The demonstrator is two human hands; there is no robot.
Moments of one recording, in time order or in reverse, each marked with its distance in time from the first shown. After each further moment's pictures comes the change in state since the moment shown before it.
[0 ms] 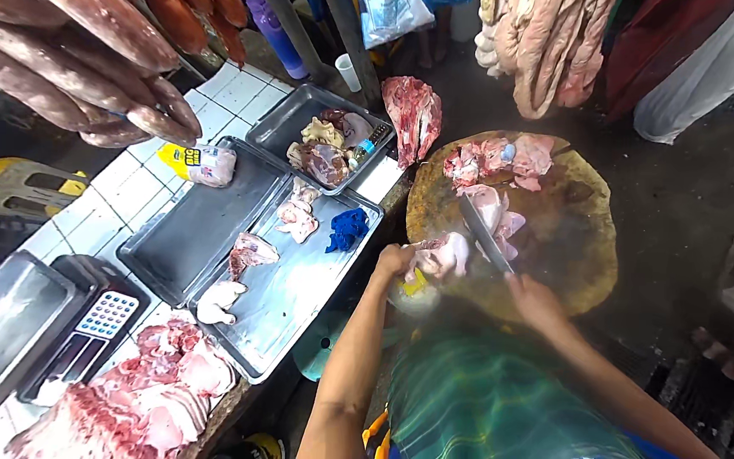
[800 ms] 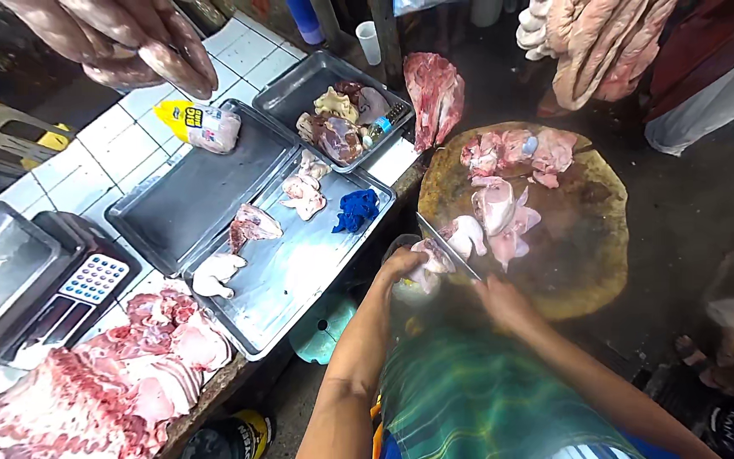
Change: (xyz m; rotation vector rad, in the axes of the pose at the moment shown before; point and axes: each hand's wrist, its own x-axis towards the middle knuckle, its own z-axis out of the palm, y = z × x) left_hand 0.025 -0.064 0.029 -0.323 -0.203 0.029; right_hand 0.005 -0.045 0.062 -0.241 -0.151 -0.135
